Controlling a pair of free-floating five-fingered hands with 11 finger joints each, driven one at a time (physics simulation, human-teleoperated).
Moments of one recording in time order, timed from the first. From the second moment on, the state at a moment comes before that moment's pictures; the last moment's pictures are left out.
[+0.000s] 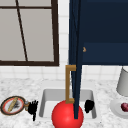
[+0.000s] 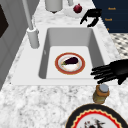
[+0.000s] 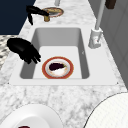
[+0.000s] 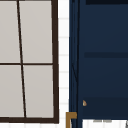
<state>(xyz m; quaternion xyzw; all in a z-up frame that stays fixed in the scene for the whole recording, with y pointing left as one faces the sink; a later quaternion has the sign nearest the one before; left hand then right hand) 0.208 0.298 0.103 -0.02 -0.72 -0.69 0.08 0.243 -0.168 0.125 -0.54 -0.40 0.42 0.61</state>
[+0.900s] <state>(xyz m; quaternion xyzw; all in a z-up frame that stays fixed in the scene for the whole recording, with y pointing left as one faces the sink) 0.203 0.296 0.115 -0.04 -0.70 -0.71 0.06 0.237 -0.188 0.162 -0.53 -0.39 0.42 0.62</state>
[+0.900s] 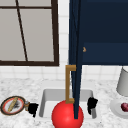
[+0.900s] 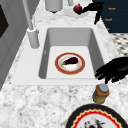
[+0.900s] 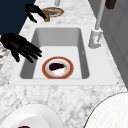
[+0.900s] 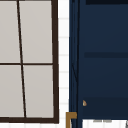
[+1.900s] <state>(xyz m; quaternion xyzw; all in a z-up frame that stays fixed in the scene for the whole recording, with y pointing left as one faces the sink) 0.202 0.278 0.177 -0.05 -0.70 -0.70 0.08 0.237 -0.201 0.174 -0.54 -0.40 0.42 0.61</state>
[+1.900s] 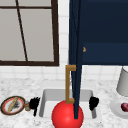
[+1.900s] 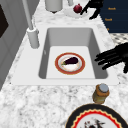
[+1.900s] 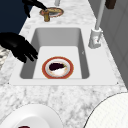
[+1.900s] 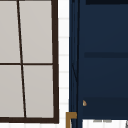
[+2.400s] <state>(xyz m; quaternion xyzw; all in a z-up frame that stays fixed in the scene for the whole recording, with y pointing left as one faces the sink) 0.199 0.285 0.237 -0.06 -0.70 -0.71 0.08 0.237 -0.201 0.174 -0.54 -0.40 0.42 0.61</state>
